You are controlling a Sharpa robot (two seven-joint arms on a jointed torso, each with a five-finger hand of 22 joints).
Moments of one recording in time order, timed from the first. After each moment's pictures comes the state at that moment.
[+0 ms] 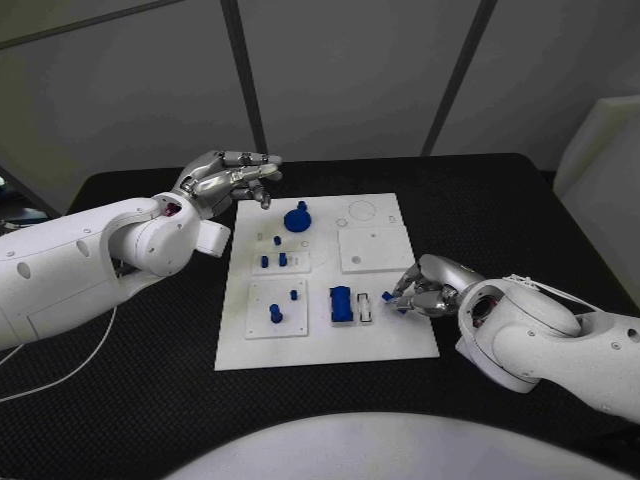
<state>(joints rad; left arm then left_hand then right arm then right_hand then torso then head) 1.10 -0.85 0.06 1.42 -0.07 -0.10 0.31 1.34 -0.13 0.46 -0.04 0.14 1.01 0.18 0.11 0.07 1.06 0.11 0.33 0.13 1.17 0.02 0.90 0.48 0.17 1.14 0.12 0.61 0.86 0.92 -0.99 0.00 1.91 -1.41 -0.41 -0.64 1.35 0.10 0.00 0.00 0.15 1.05 0.09 0.15 0.40 1.41 0.01 1.22 1.31 1.47 -0.06 1.42 1.31 0.05 1.47 0.05 1.49 1.31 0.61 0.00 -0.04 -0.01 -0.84</state>
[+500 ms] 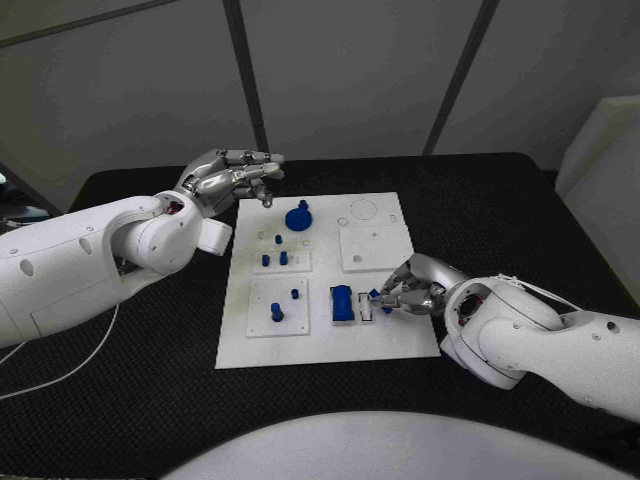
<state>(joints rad) 1.10 -0.85 0.06 1.42 -0.07 -0.10 0.31 1.34 -0.13 0.46 -0.04 0.14 1.01 0.18 0.11 0.07 1.06 0.11 0.33 0.13 1.17 0.02 0.90 0.48 0.17 1.14 0.12 0.61 0.86 0.92 -0.93 0.00 1.88 -1.32 -0.44 -0.64 1.29 0.08 0.02 0.02 0.20 1.07 0.08 0.15 0.39 1.42 0.00 1.22 1.31 1.47 -0.06 1.42 1.31 0.05 1.47 0.05 1.49 1.31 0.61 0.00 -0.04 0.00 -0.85</state>
